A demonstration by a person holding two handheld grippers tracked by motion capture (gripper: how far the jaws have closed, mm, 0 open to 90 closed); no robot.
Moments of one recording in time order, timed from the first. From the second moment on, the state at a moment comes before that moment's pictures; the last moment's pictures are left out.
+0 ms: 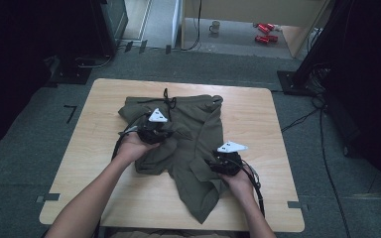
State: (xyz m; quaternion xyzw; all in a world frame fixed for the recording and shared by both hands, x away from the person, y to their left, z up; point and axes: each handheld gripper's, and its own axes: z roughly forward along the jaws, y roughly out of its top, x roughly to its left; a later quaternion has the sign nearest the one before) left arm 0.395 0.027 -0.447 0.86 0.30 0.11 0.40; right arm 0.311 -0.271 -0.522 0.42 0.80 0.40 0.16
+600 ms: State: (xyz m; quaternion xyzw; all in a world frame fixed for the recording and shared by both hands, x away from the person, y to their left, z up) left arm 0.369 0.131 -0.446 0.81 0.40 0.14 0.41; right arm 0.310 -0.270 -0.522 0.42 0.80 0.40 0.16
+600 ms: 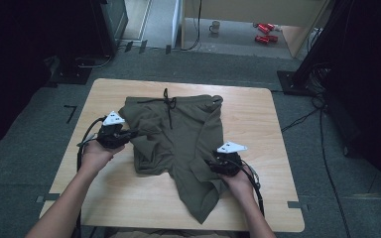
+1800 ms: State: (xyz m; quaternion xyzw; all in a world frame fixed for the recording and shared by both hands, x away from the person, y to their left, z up) left arm 0.279 0.226 -0.459 0.77 0.47 0.16 0.39; right arm 0.291 -0.271 -0.522 0.43 0.79 0.38 0.19
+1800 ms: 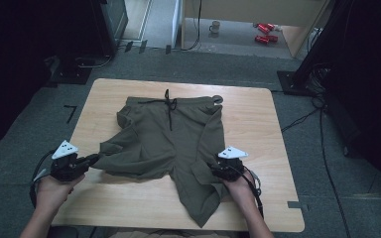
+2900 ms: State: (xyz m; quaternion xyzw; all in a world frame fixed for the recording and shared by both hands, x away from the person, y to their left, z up) left arm 0.236 0.227 -0.440 0.77 0.44 0.18 0.43; right arm 0.290 -0.271 -0.522 0.43 0.80 0.38 0.19
